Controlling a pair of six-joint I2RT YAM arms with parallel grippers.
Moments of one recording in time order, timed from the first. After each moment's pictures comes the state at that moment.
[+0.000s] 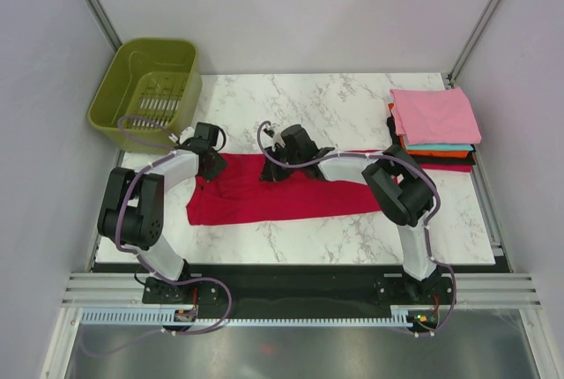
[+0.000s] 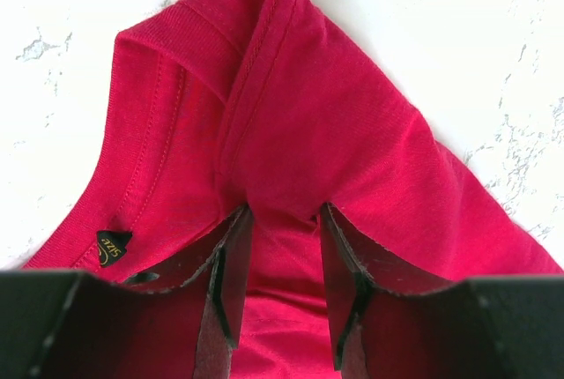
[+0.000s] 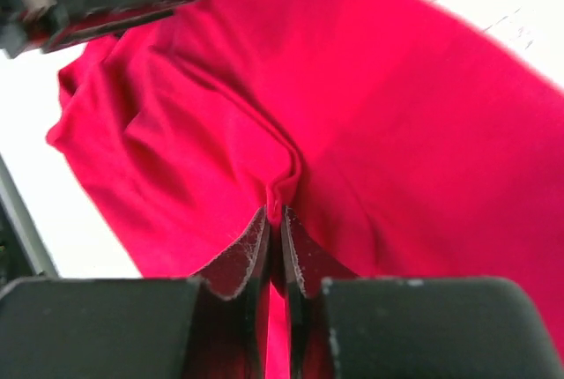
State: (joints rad) left arm -0.21 1.66 0.92 -0.32 -0.26 -0.92; right arm 0.73 2.06 1.28 0.12 -0.38 0.40
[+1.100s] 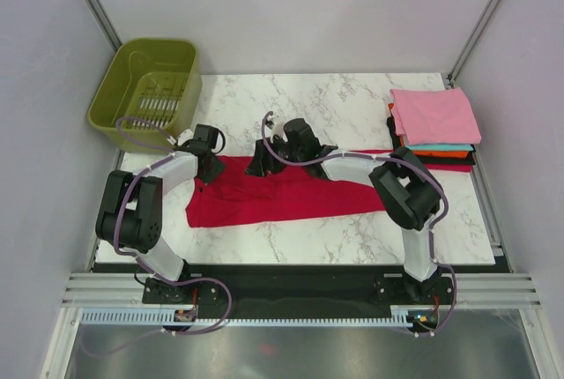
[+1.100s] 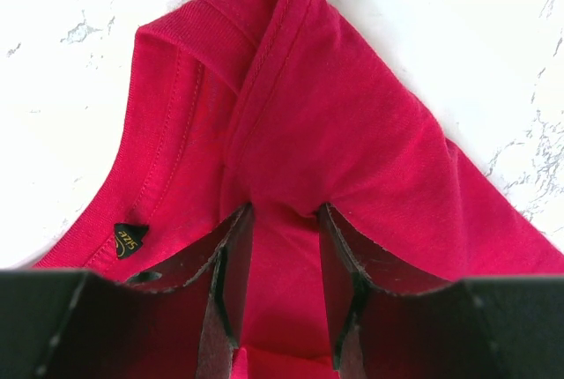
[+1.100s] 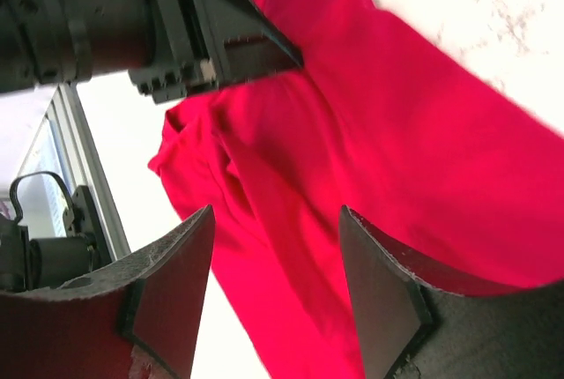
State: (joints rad) left arm -0.21 1.64 0.90 -0.36 -0.29 -0.93; right arm 0.73 1.96 1.22 0.25 -0.47 0.48
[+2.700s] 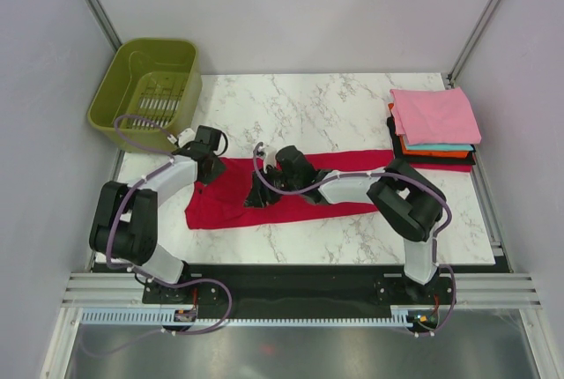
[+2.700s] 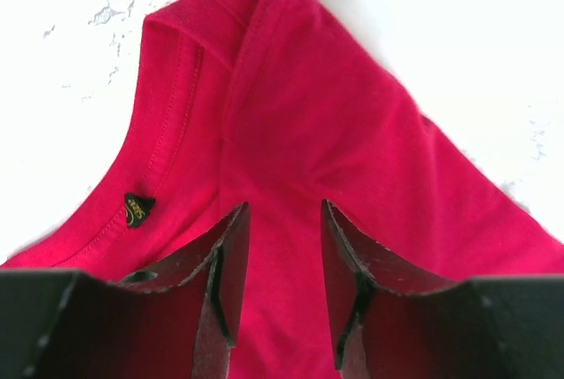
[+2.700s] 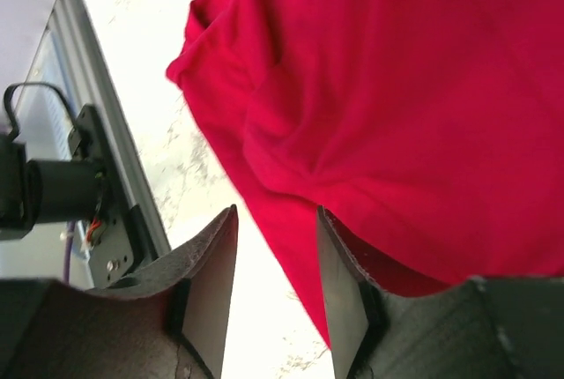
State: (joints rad) left arm -0.25 1.56 0.89 -0.40 -0.33 -0.92; right arm 0.87 1.93 1.07 0.32 -0.49 0.51
